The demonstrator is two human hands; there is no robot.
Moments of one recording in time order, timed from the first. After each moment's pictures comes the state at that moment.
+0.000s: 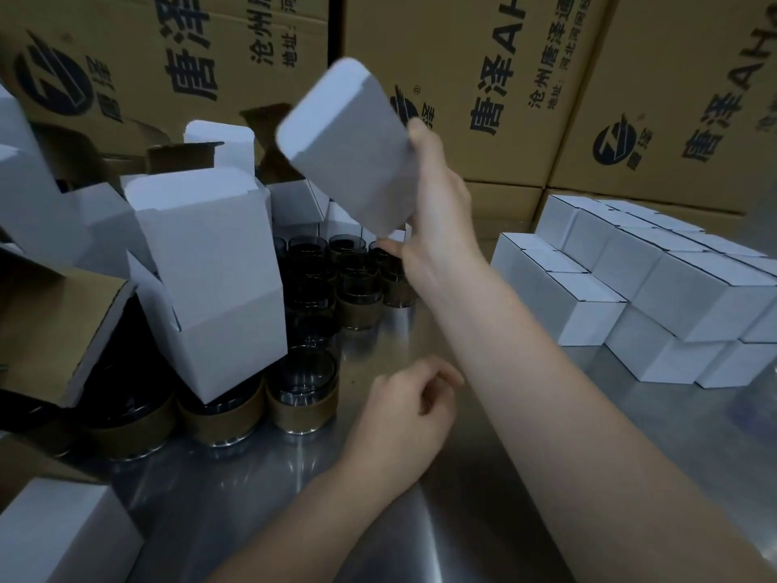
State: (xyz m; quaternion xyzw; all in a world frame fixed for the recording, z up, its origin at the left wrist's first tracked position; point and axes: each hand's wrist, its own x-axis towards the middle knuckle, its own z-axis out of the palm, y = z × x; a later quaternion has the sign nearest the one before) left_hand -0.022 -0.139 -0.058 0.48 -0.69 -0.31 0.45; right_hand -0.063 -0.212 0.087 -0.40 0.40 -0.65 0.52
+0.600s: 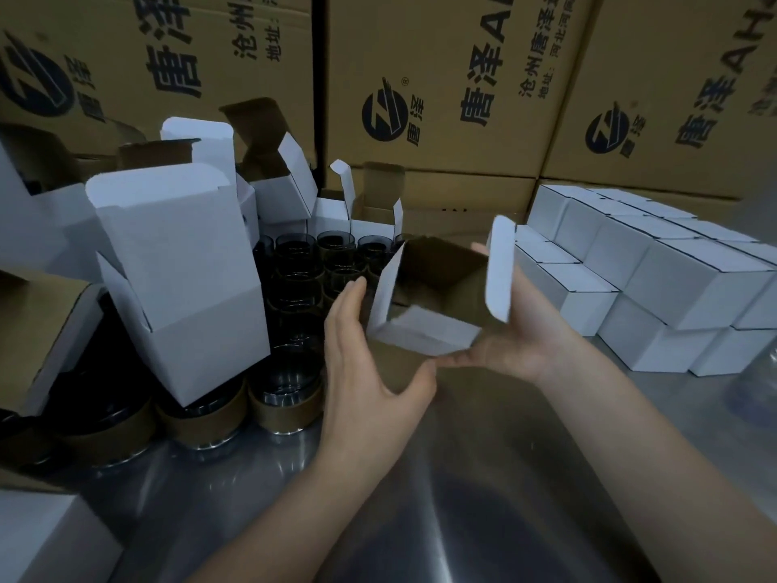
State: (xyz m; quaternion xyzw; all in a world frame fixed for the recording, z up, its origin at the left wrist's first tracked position) left_hand -0.018 -0.137 -0.051 0.45 -0.63 -0.24 0.59; right_hand -0.180 -0.197 0.012 -0.42 0.37 -0.41 0.72
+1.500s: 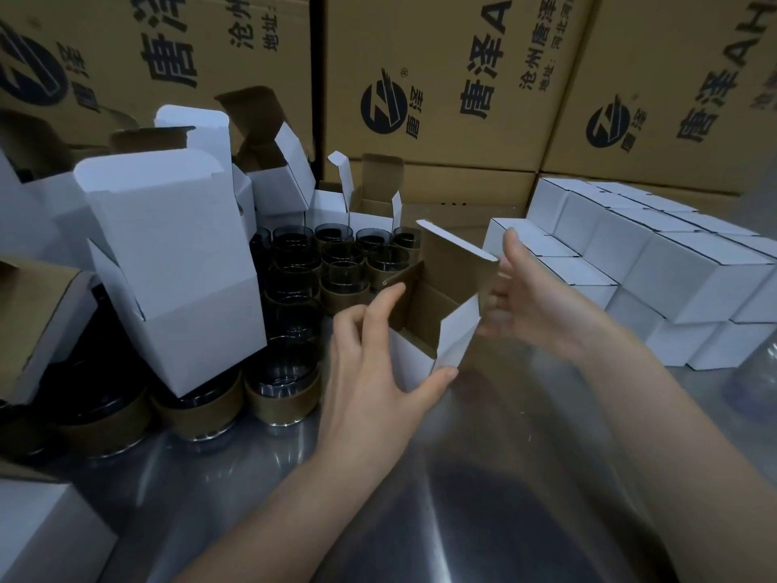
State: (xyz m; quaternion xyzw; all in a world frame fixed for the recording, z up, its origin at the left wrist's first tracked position) left_hand -0.018 -0.142 -0.063 0.48 -0.71 -0.14 0.50; right_hand -0.214 -0.206 0.017 -0.53 0.48 -0.42 0.56
